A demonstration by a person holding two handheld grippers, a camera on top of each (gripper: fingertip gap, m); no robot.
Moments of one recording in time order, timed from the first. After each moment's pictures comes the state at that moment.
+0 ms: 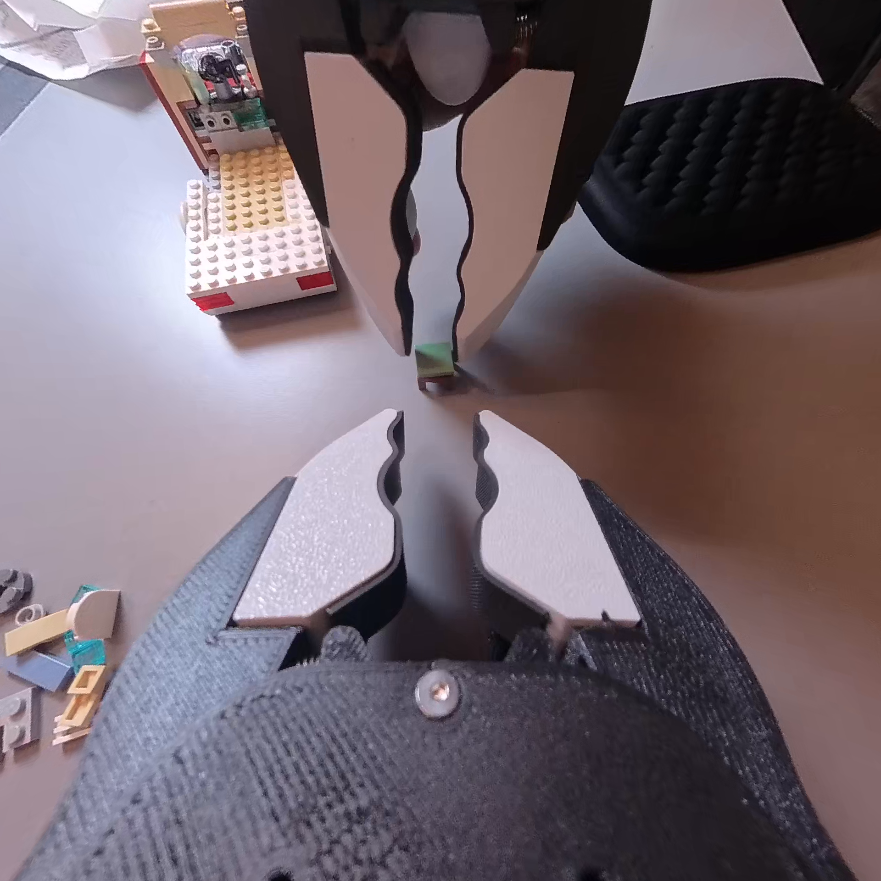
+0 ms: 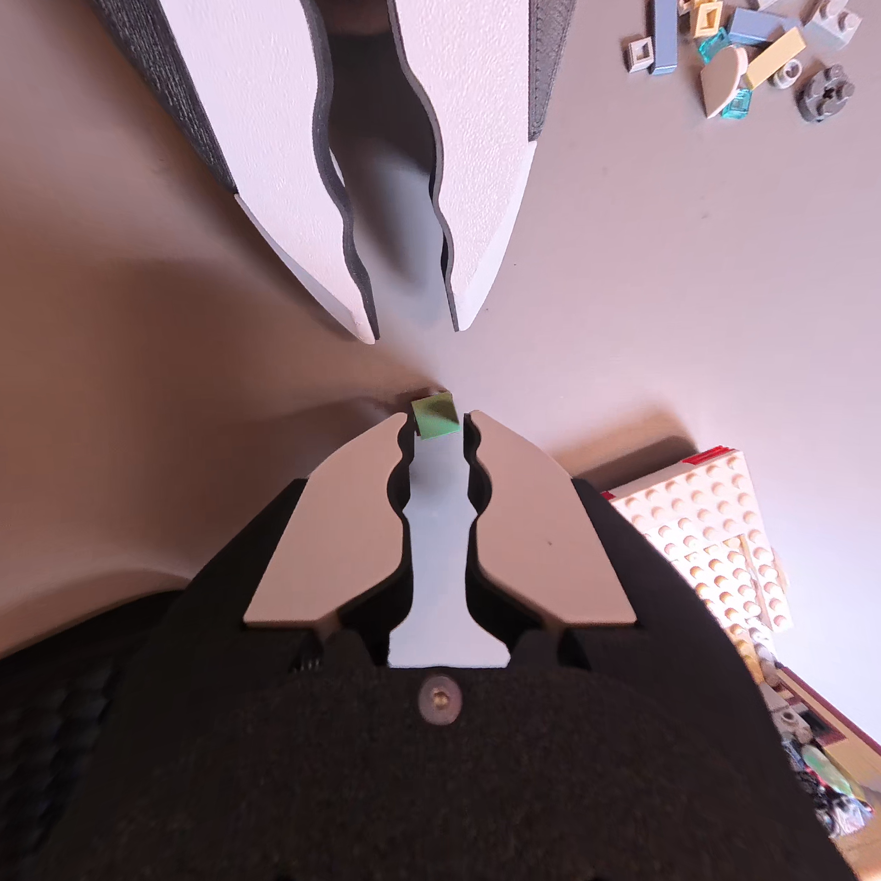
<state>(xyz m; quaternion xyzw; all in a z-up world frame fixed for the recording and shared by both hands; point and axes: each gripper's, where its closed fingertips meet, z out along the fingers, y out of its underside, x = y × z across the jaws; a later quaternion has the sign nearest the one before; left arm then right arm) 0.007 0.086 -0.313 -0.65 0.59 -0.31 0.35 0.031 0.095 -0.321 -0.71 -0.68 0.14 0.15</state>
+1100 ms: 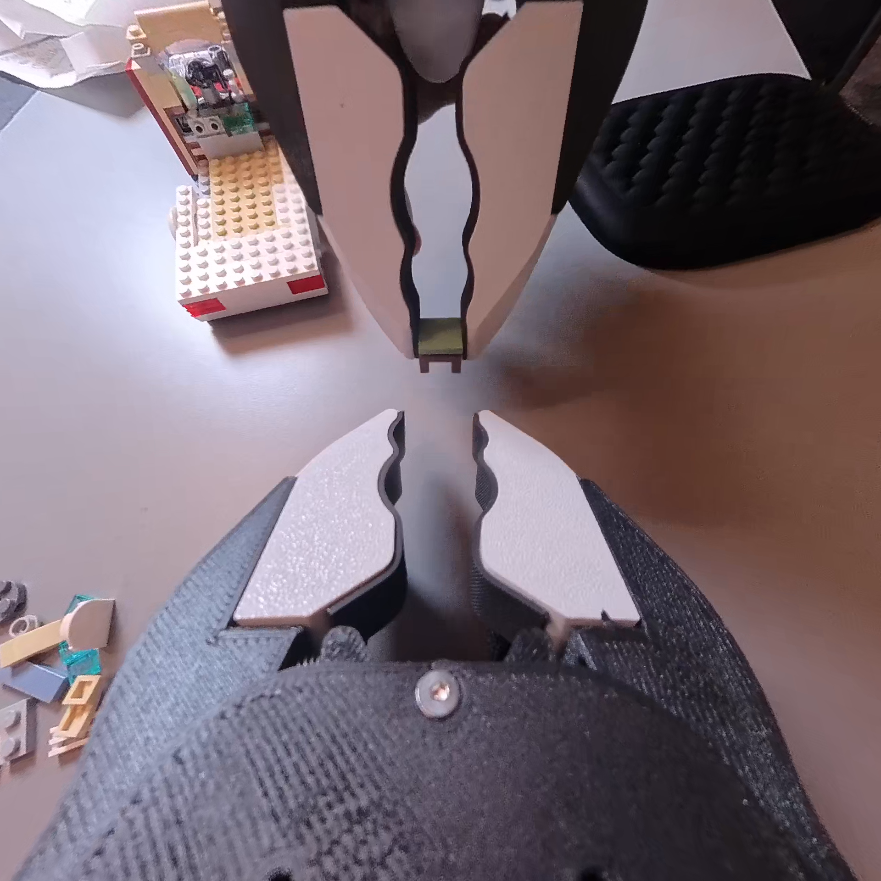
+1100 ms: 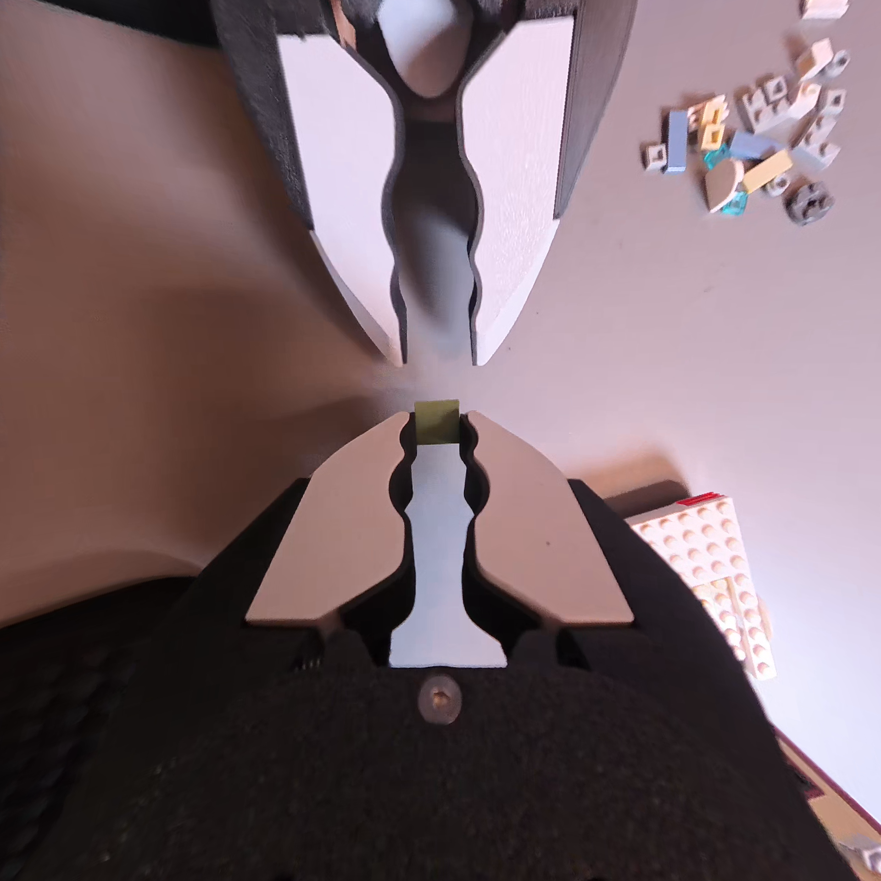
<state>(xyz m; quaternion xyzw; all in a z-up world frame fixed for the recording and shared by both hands) 0.008 0.083 -0.313 -0.65 0.60 -0.32 0.35 0.022 0.086 -0.308 -0.67 -0.70 0.19 0.17</state>
